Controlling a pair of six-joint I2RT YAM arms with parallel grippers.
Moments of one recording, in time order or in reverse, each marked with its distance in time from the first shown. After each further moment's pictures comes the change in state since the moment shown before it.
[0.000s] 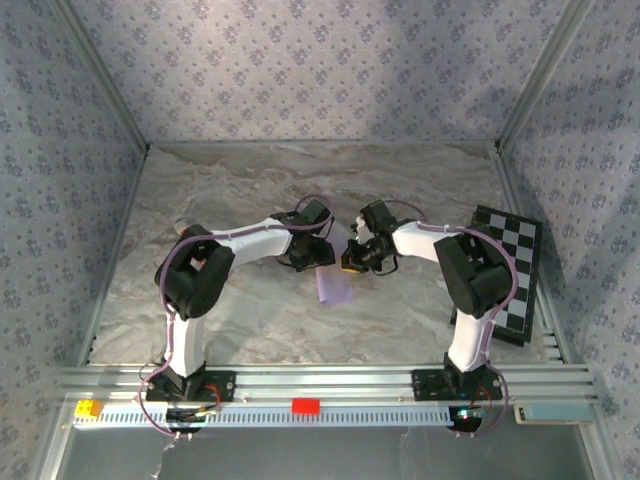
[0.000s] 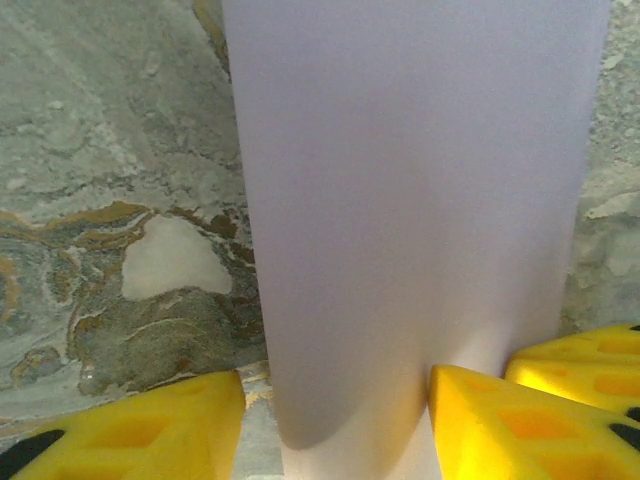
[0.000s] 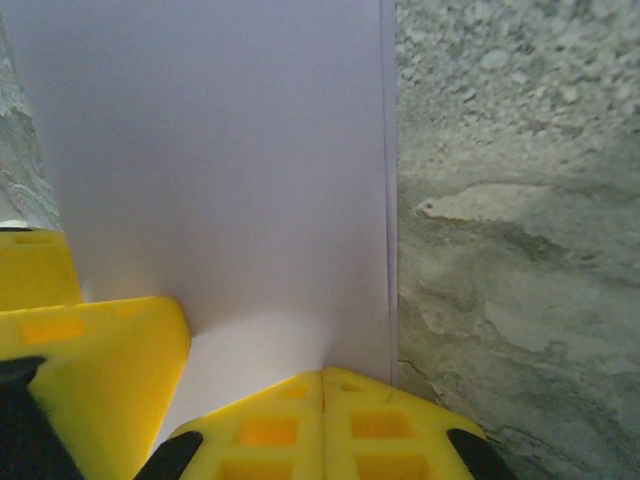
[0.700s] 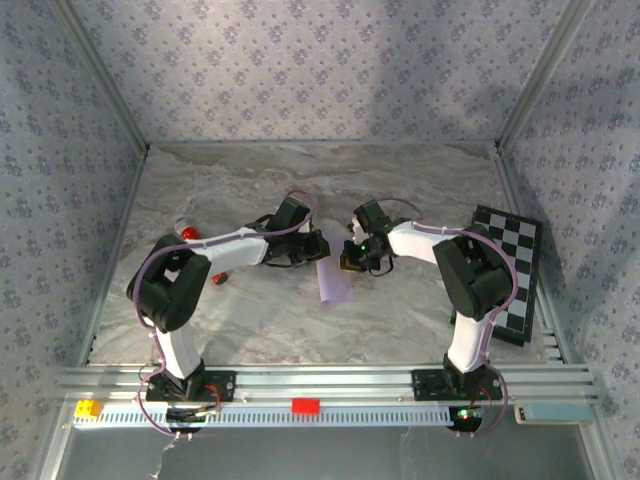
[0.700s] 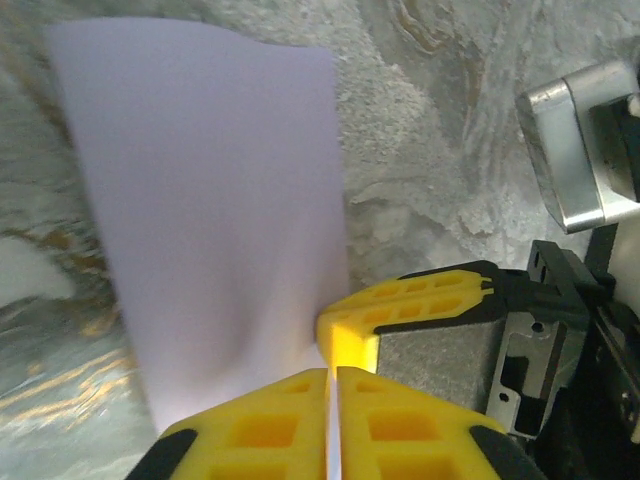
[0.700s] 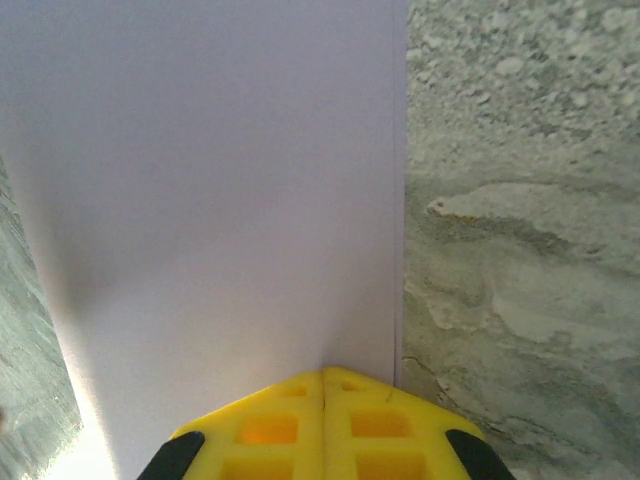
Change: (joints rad) left arm 0.078 -0.147 -0.233 0.406 0.299 -0.048; right arm 0.035 -0.008 0.026 -0.044 0.095 -0.007
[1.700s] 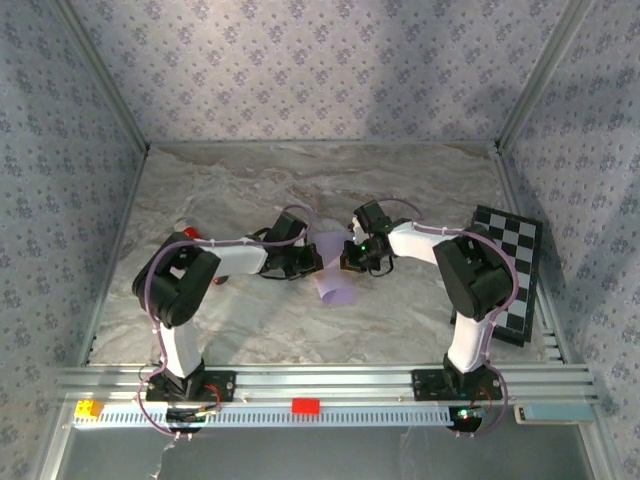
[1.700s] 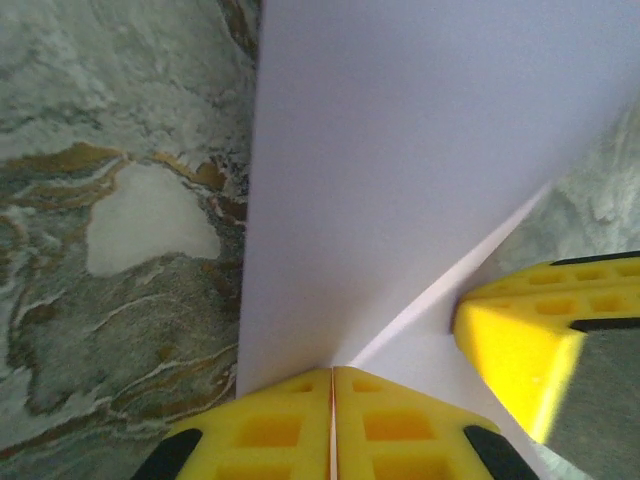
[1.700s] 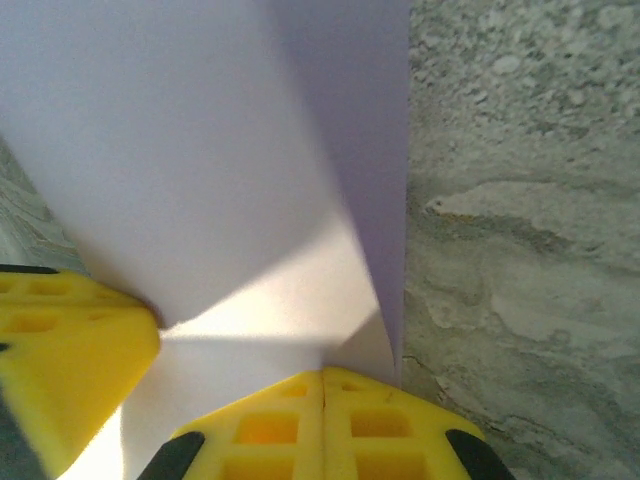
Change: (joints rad) left arm 0.006 0.018 -0.118 0.073 -0.021 -0.012; right arm 0.000 -0.003 -0.007 0.008 0.001 0.008
